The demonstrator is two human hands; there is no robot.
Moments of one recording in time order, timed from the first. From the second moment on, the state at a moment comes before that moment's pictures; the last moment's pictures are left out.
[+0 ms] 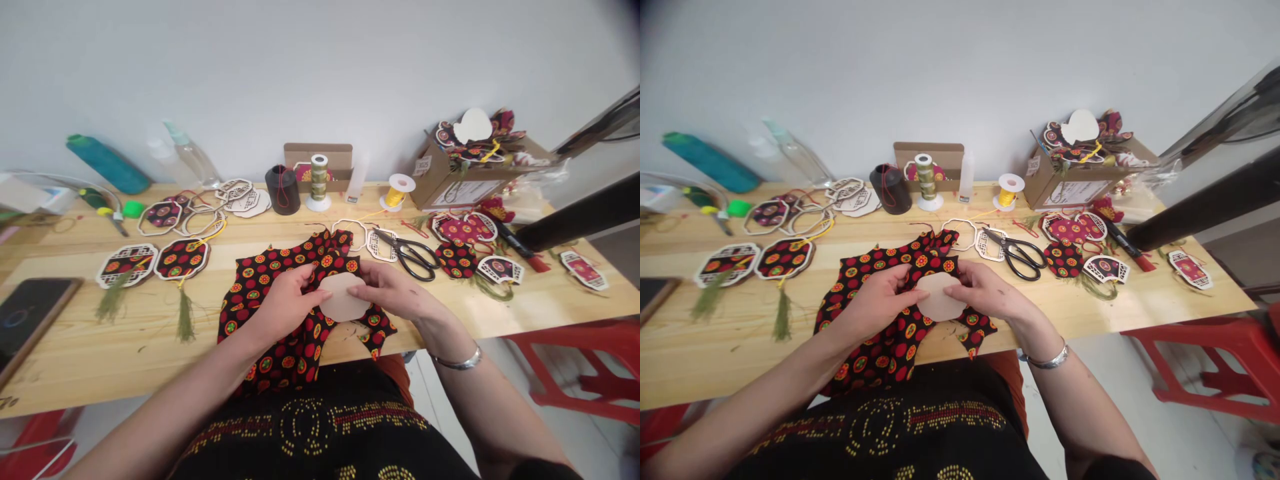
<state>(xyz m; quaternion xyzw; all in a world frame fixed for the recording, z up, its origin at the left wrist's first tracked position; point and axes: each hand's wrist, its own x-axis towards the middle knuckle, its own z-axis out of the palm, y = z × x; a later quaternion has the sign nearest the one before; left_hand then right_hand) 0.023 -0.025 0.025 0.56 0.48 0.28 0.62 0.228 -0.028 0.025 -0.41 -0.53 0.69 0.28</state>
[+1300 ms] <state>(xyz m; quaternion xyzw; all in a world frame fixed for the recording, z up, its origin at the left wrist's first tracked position) 0.016 -0.024 0.023 0.58 0.49 0.30 0.58 0.218 -0.035 0.024 -0.46 -0.53 0.64 0.30</state>
